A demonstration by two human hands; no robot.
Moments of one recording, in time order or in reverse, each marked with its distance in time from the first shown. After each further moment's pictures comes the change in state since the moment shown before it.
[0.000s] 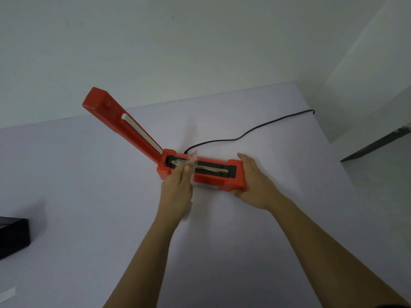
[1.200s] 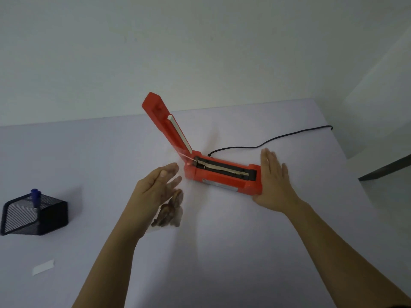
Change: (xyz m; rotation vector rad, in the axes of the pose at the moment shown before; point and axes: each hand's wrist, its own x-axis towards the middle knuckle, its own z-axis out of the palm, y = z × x) left_hand -0.040 0.009 -0.111 -0.073 -0.088 0.091; right_hand -0.006 -0.028 -0.004 -0.371 0.080 -0.020
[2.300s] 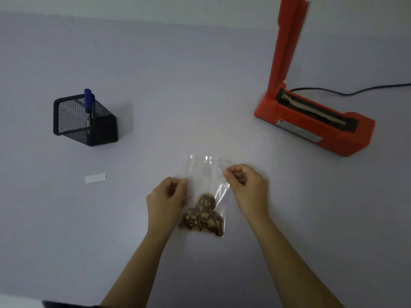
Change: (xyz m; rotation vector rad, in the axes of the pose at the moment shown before) left_hand -0.086 -0.170 -0.081 0.238 0.499 -0.262; right_hand -0.065 -0.201 0.154 0.909 0.089 0.256
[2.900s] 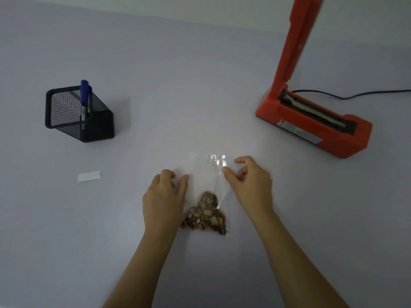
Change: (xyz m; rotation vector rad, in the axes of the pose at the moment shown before) left_hand 0.008 -0.006 0.004 0.451 0.169 0.287; right_hand 0.006 -0.011 -0.004 -0.403 0.026 -0.123
